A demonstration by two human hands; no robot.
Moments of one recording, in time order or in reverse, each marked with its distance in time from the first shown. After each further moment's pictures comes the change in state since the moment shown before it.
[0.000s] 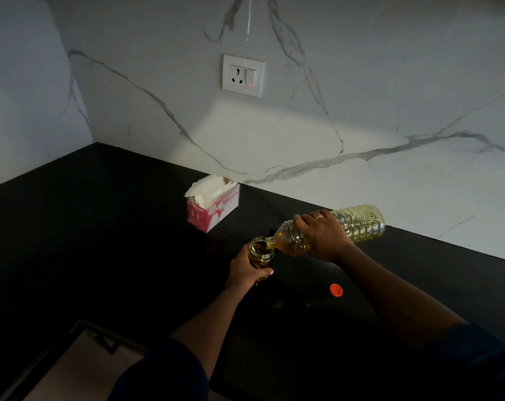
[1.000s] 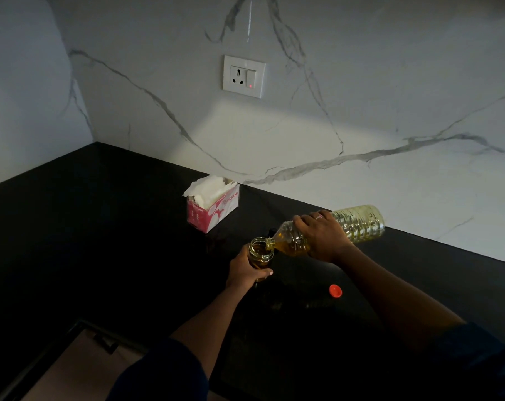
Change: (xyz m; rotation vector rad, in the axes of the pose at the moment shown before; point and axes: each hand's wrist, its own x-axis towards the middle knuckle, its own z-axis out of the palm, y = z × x) left_hand -0.002 0.002 -0.001 0.015 0.010 -0.007; right_hand 0.001 0.000 0.001 -0.008 -0.008 -0.010
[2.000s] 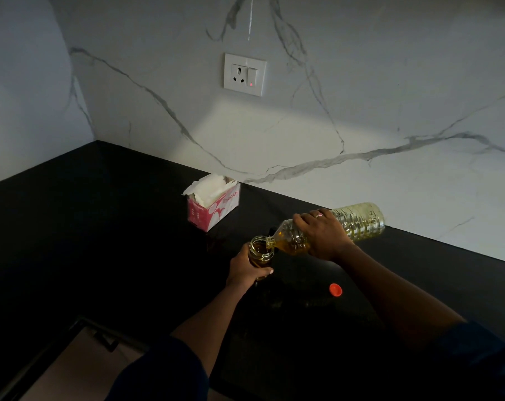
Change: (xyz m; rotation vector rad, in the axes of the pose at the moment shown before) left_hand -0.002 0.002 0.000 0.004 -0.004 0.000; right_hand 0.001 0.000 -0.004 -0.016 -0.017 0.002
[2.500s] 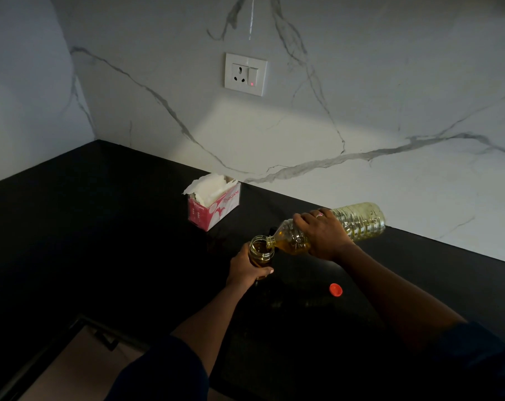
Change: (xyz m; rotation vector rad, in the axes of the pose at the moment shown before) left_hand 0.000 -0.002 0.000 0.002 0.008 0.009; right_hand -0.001 0.000 -0.001 0.007 0.000 -0.009
